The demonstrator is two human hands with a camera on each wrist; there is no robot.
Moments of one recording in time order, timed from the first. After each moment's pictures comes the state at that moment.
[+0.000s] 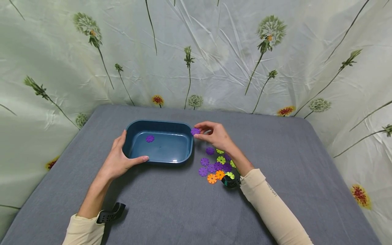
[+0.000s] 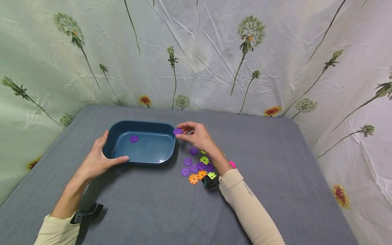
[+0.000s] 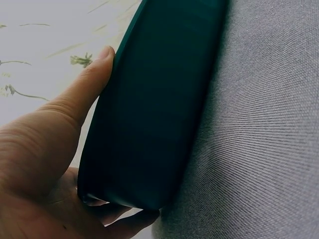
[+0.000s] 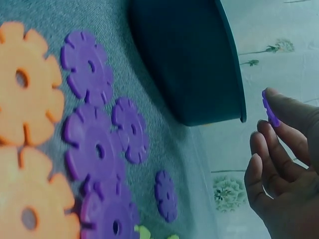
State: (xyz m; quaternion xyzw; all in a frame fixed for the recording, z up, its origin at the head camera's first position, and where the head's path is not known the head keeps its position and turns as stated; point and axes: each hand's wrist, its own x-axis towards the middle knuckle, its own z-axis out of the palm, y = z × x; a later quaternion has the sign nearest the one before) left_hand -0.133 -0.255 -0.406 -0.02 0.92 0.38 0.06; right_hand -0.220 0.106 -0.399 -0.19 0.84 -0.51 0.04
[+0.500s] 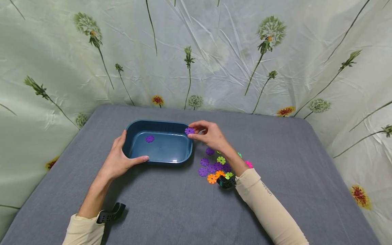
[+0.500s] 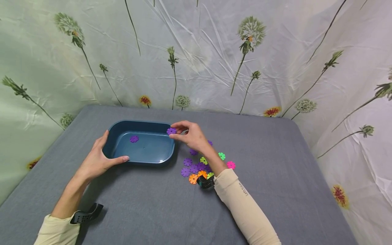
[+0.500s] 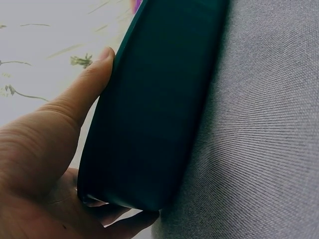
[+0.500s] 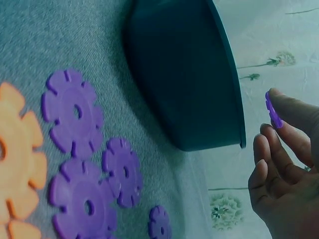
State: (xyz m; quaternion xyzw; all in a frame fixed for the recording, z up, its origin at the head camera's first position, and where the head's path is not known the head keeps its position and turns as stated) left_hand -0.132 -0.255 -0.404 -0.02 0.92 0.39 0.06; right_hand -0.216 0.088 -0.393 -0.20 0.82 -0.53 0.04
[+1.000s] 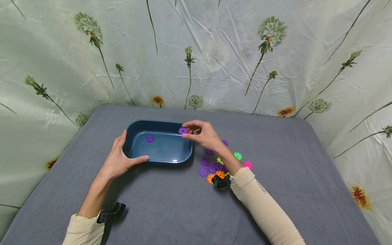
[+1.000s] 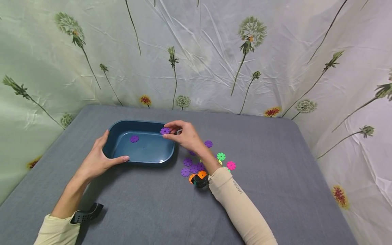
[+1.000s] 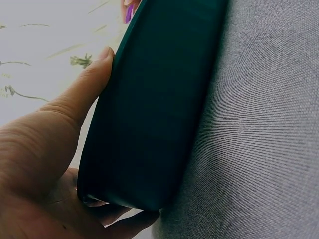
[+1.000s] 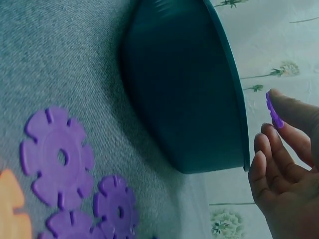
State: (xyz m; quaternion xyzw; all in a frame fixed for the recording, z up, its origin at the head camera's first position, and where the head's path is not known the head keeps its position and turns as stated) left_hand -0.132 -0.255 -0.404 -0.02 0.92 0.39 0.06; right_hand -0.218 0.068 -0.391 -0.22 0.81 -0.54 0.05
